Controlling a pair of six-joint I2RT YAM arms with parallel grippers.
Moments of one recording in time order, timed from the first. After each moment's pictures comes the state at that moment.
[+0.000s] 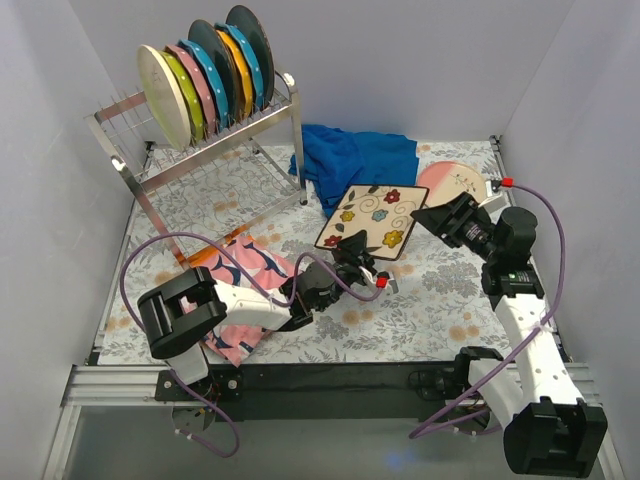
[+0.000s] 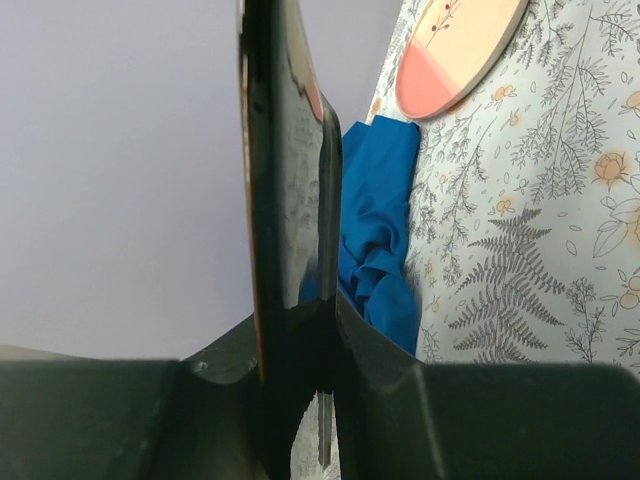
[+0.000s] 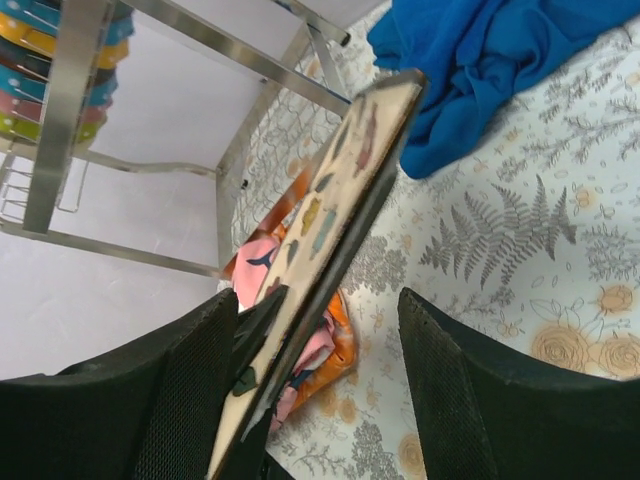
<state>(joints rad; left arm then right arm) -1.13 1.67 0.74 0.97 -0.33 1.11 -0.02 0.84 0.66 0.00 -0.63 0.84</state>
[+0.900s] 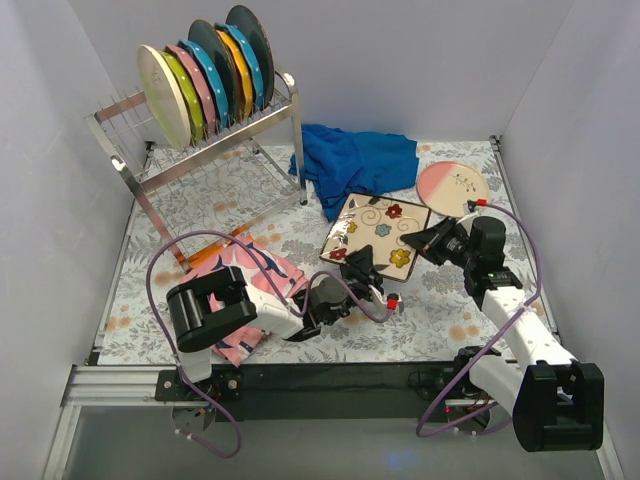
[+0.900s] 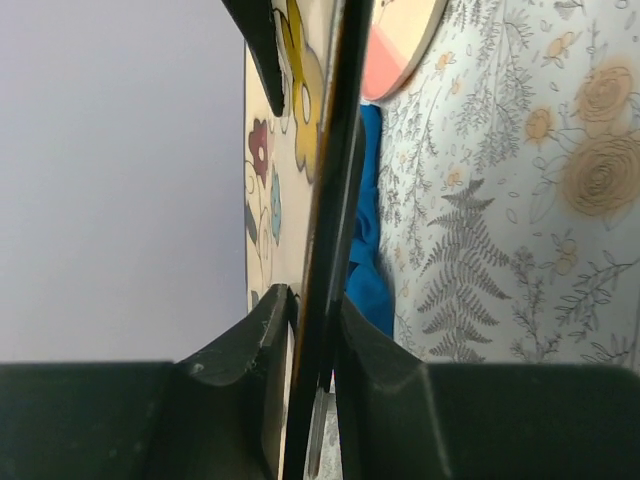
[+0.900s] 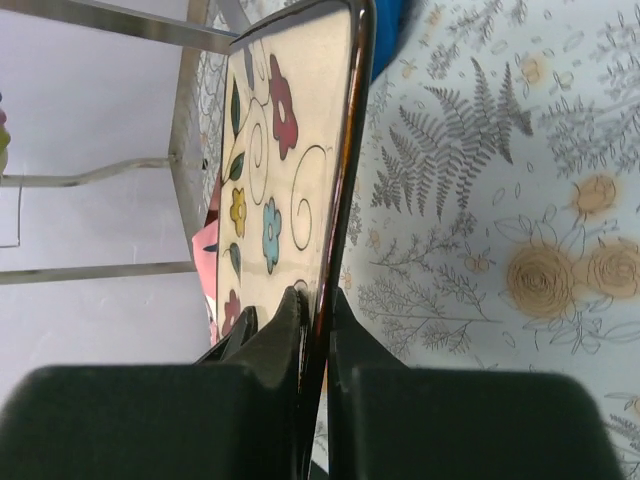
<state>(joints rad) -1.19 1.81 0.74 1.06 -0.39 1.23 0.08 0.99 0.52 0.06 -0.53 0.94</state>
